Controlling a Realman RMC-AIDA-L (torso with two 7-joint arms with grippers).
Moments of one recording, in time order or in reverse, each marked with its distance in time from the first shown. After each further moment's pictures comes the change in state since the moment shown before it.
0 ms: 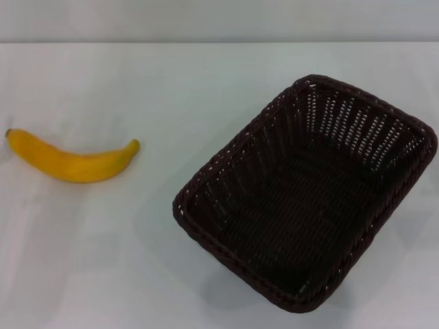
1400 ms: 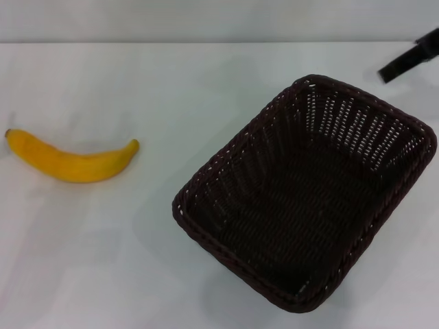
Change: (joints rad) left arm 0.012 0.007 0.011 0.090 0.045 0.008 -0.029; right arm 0.643 -0.133 -0.293 -0.893 -1.639 0.321 1.970
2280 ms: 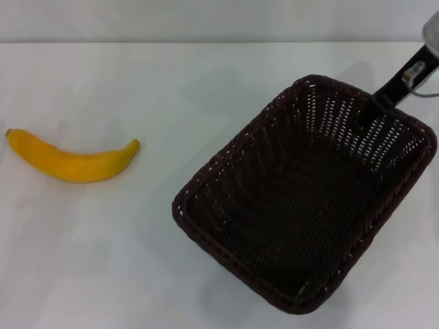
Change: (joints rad) left arm 0.039 -0.001 0.000 0.023 0.006 -0.009 -0.018; right arm 0.093 0.126 -0.080 0.160 -0.229 -0.109 0.019
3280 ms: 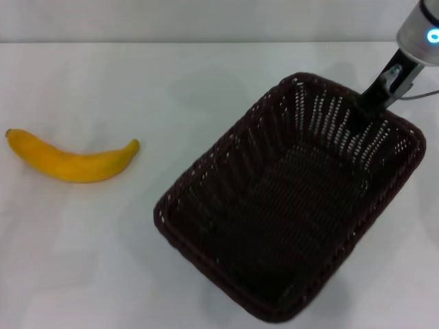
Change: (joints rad) left arm 0.040 0.006 -0.021 0.103 -0.021 -0.012 -0.019; right arm 0.094 -0.005 -0.066 0.139 -0.019 -0.037 0.107
